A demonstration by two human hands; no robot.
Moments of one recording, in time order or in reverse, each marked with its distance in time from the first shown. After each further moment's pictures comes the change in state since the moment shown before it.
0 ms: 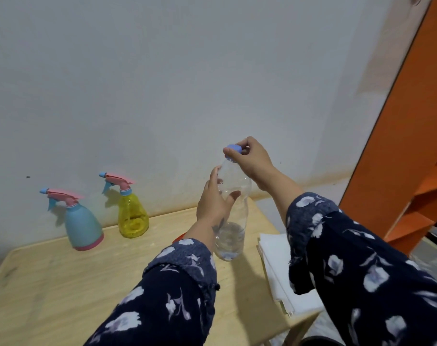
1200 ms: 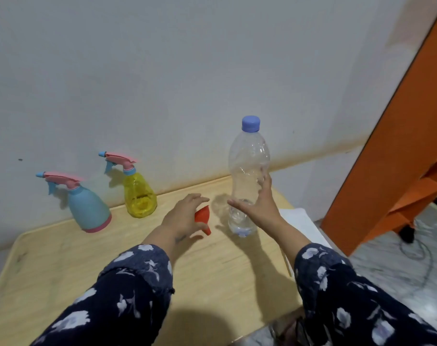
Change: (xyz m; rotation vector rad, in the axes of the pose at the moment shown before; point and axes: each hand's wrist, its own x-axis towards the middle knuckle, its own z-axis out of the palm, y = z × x) left_hand -0.010 -0.113 -0.079 0.646 -0.442 -0.008; right_hand -0.062 0.133 0.051 -0.007 -0.020 0.124
